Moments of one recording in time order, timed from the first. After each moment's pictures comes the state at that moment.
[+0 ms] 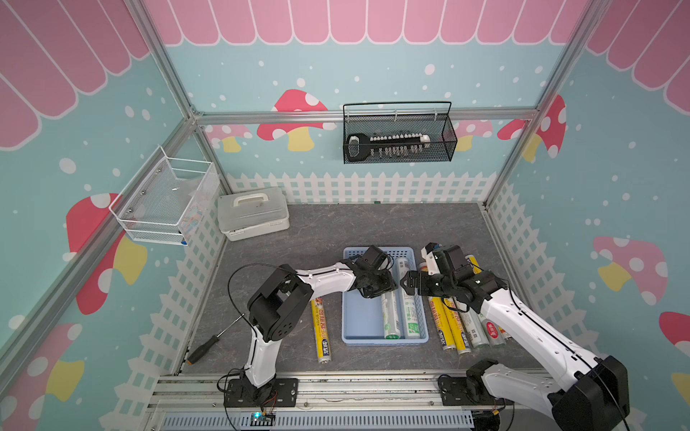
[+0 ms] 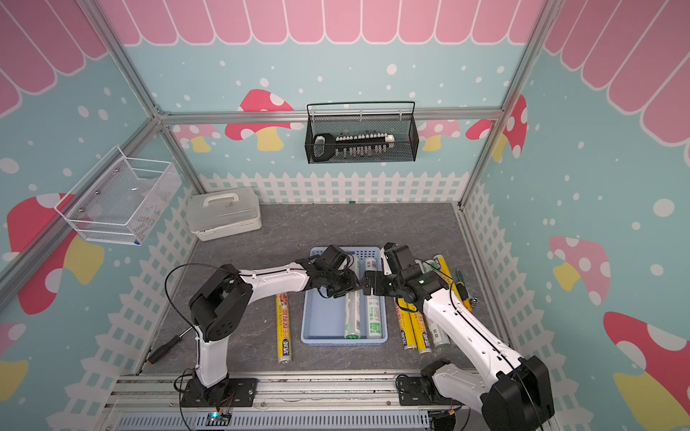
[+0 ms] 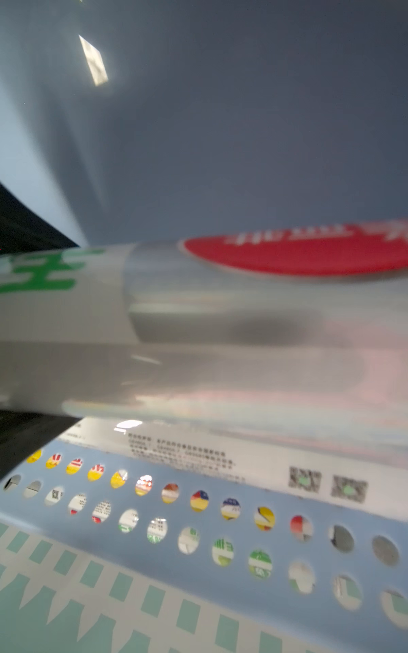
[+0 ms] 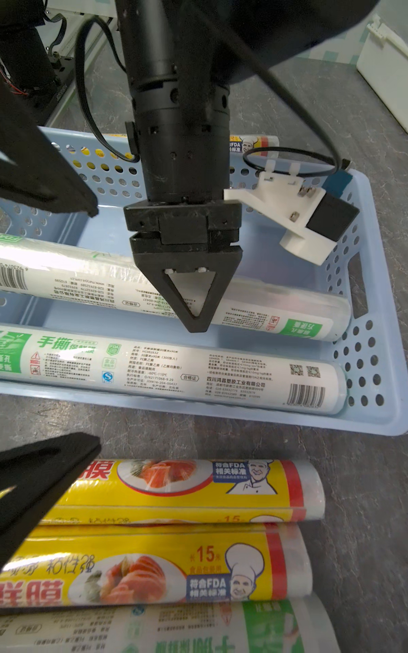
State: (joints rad) left arm -0.78 2.01 1.31 -0.28 0.32 -0.97; right arm 0.47 1.13 0.90 -0.69 -0.13 0.46
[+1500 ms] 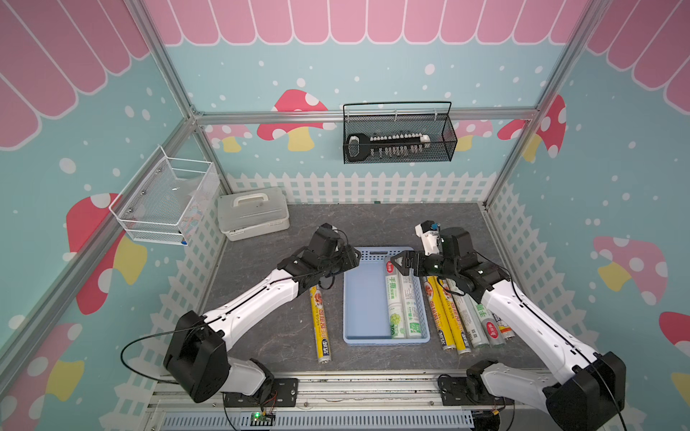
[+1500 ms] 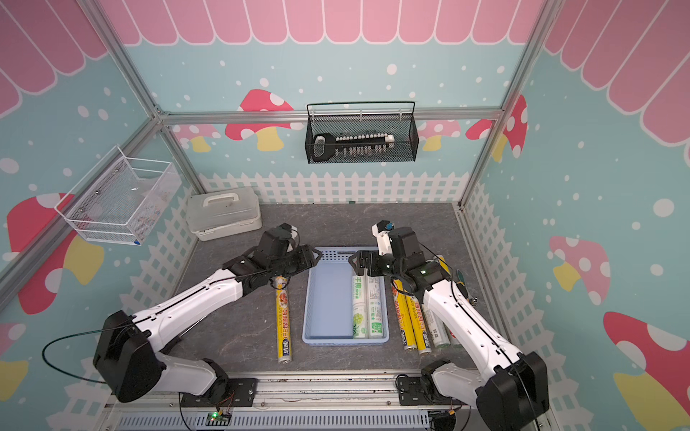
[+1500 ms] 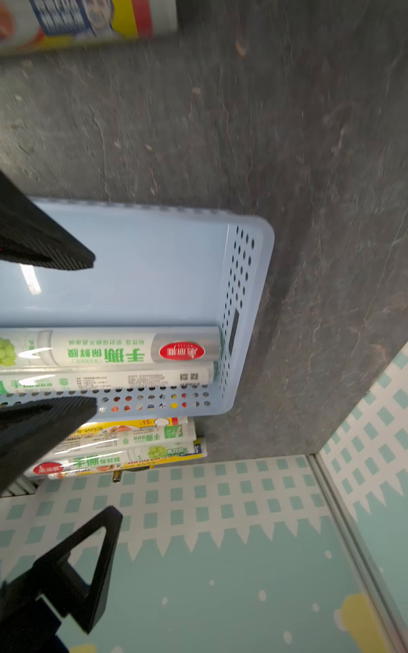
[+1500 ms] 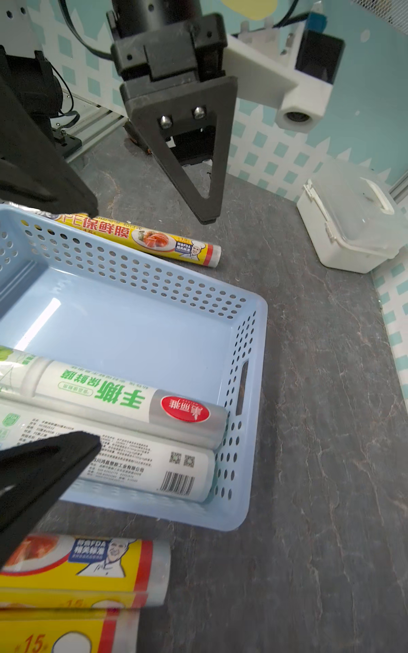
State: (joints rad) left arm -0.58 1.36 1.02 -0.34 0.05 -0.83; right arm 0.45 1.21 1.03 -0.47 -0.32 0.40
